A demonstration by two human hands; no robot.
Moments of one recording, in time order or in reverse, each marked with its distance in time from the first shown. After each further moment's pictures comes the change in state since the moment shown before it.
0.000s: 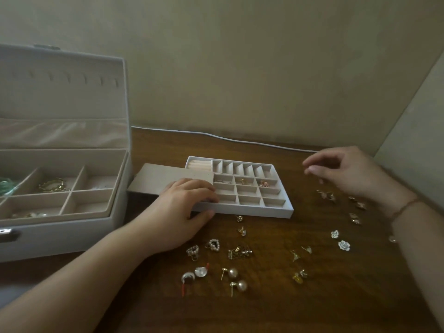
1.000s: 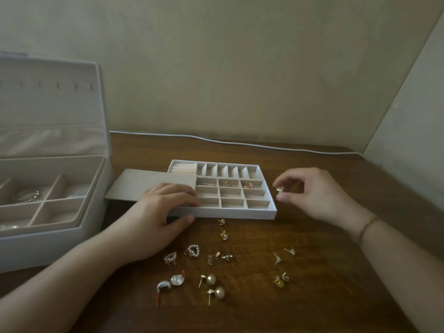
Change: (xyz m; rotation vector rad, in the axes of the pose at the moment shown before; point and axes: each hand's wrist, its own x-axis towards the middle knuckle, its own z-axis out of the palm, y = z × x) left_hand 0.000 -0.001 0.002 -0.025 0.008 0.003; right_hand -0.019 0.001 0.027 -0.149 -0.095 -0.015
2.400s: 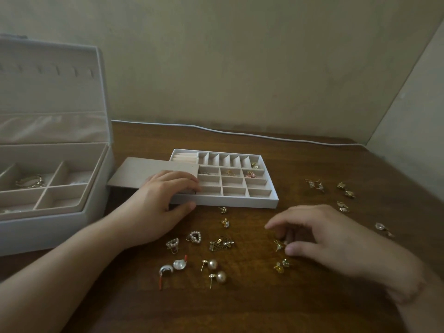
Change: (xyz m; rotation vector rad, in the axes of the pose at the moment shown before) left_hand 0.001 0.000 -0.001 0.009 0.004 -0.015; right_hand -0.069 -0.007 0.009 -0.014 -0.362 -0.227
